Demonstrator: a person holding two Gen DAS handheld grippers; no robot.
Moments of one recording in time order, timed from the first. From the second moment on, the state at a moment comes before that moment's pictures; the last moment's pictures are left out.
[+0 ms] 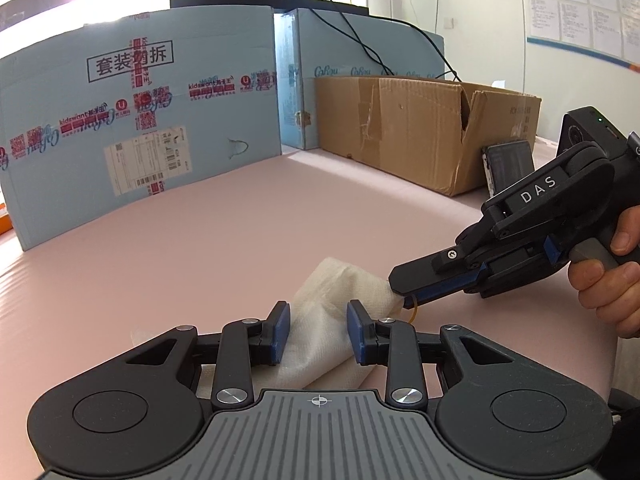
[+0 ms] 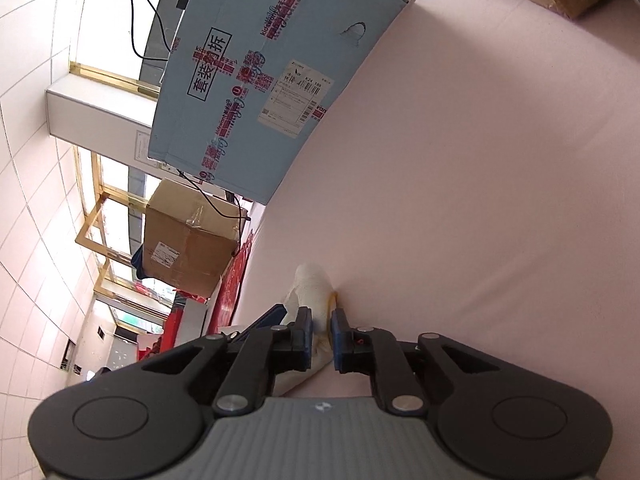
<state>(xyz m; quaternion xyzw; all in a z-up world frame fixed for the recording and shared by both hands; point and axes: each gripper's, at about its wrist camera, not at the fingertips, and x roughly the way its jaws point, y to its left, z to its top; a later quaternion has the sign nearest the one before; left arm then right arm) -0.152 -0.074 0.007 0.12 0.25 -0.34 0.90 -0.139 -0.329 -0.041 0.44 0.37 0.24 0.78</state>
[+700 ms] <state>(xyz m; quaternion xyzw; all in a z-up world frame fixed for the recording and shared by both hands) -0.153 -0.077 0.008 0.12 0.25 -0.34 0.90 -0.143 -0.324 -0.030 0.38 0.36 0.24 0.82</state>
